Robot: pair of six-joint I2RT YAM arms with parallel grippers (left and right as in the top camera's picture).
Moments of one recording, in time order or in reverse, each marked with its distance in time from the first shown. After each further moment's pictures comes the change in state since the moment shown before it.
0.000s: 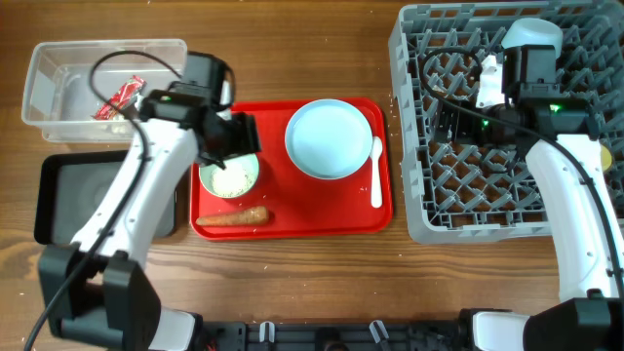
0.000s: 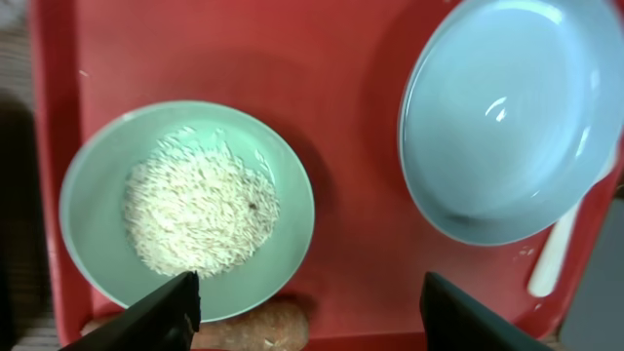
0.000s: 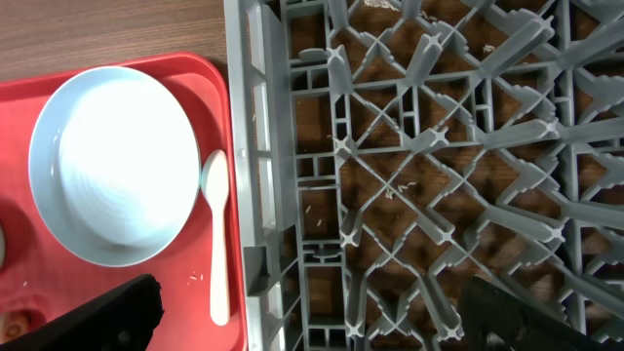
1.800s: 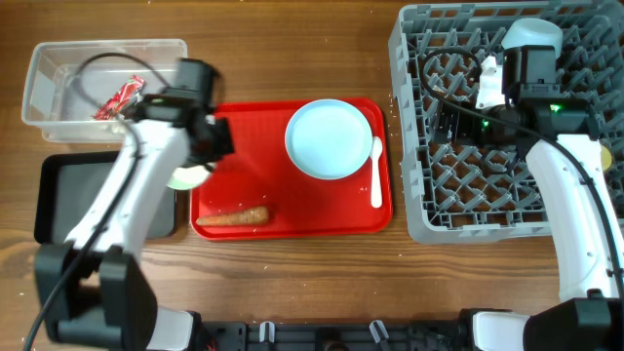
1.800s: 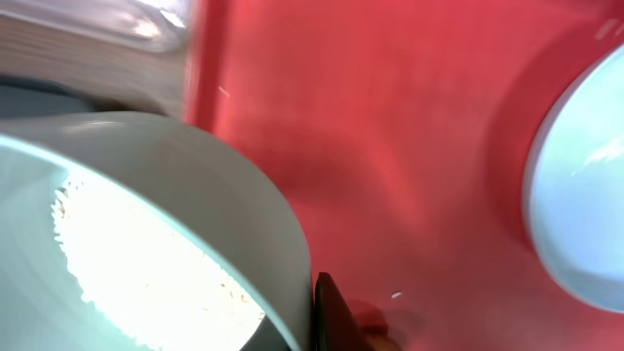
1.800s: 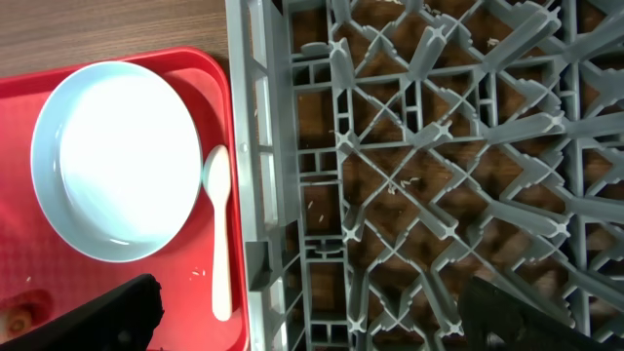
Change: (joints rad) left arm 0.089 -0.008 -0.043 0.015 -0.152 0.042; right arm 0.000 0.000 0.000 -0.010 -0.006 0.000
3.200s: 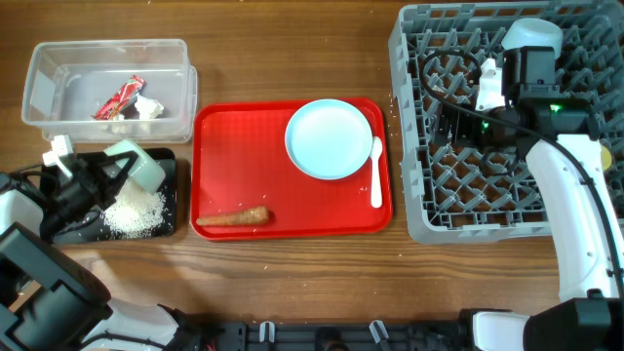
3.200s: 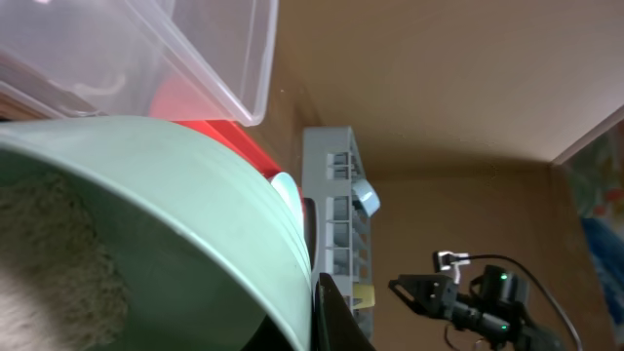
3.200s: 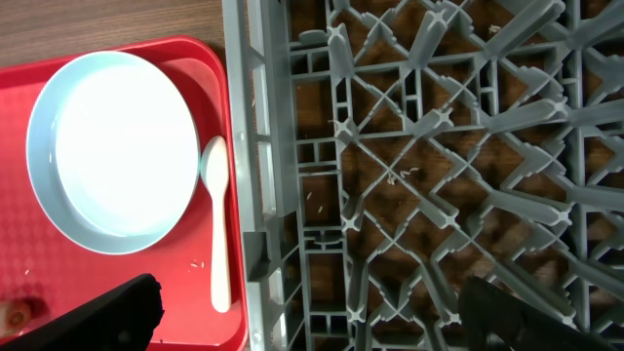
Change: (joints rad) left arm 0.962 0.116 -0.275 0.086 1.390 0.618; right arm 0.000 0.000 0.000 -0.021 0.001 0.000
